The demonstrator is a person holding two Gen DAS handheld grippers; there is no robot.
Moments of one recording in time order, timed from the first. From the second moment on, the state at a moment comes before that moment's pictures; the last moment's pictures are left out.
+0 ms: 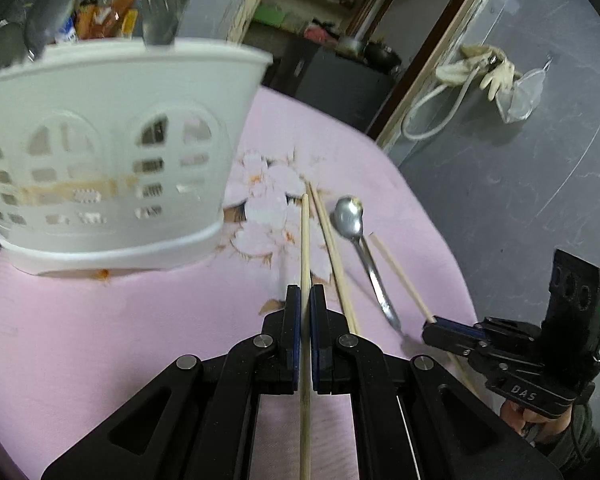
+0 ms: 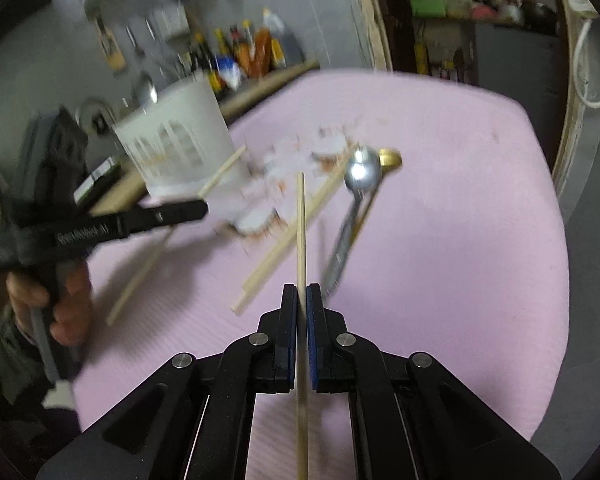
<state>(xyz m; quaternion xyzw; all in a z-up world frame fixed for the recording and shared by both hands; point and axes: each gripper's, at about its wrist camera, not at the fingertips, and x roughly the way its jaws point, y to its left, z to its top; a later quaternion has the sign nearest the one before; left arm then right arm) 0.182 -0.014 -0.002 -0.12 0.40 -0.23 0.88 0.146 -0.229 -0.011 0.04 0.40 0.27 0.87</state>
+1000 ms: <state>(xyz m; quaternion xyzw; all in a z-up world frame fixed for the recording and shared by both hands) 0.213 0.125 0.126 -0.19 0.06 -0.10 0.98 0.229 -0.109 0.114 0.17 -0.01 0.38 0.91</state>
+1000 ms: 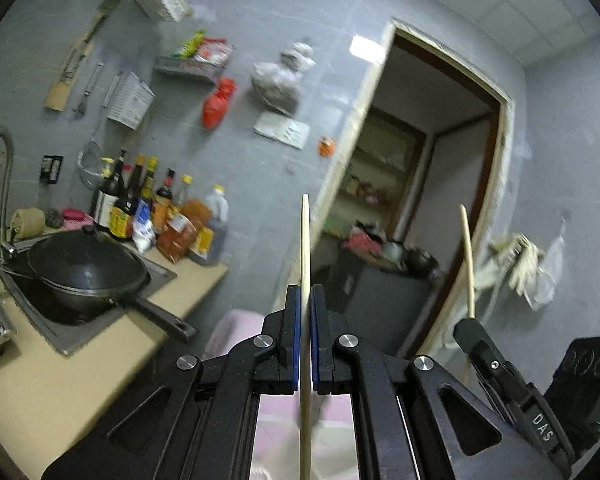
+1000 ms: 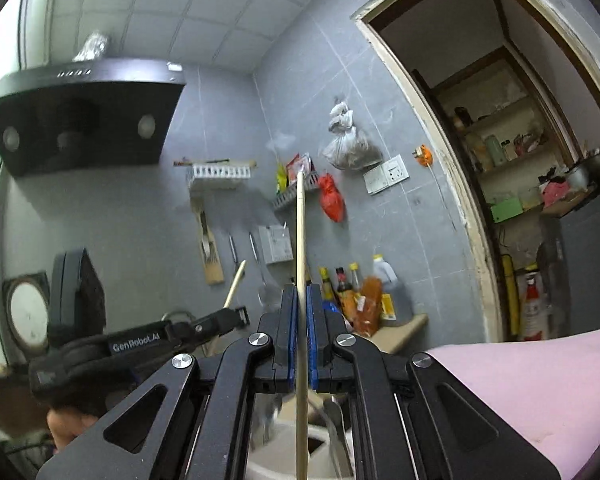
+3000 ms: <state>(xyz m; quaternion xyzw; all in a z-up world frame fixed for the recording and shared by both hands) 0.189 0.113 0.062 -0.14 0.10 -0.01 0.99 0.229 -0.107 0.071 0.10 0.05 0.27 0.96</state>
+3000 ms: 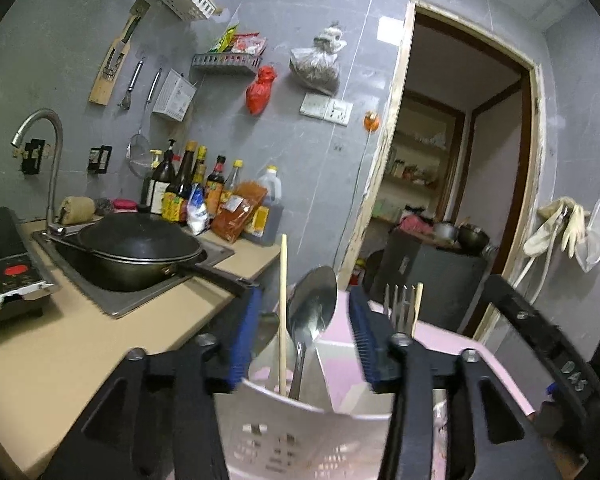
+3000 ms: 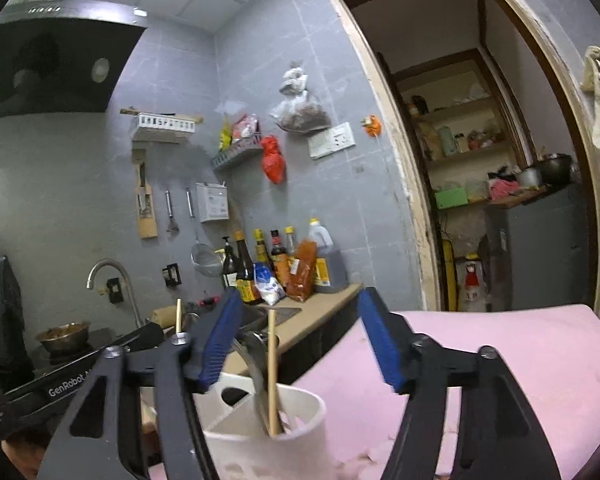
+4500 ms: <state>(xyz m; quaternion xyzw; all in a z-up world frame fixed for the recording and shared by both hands) 0.223 -0.104 -0.042 0.06 0.46 -0.19 0.87 0.180 -0.282 -0.026 0.00 0.39 0.14 0.91</state>
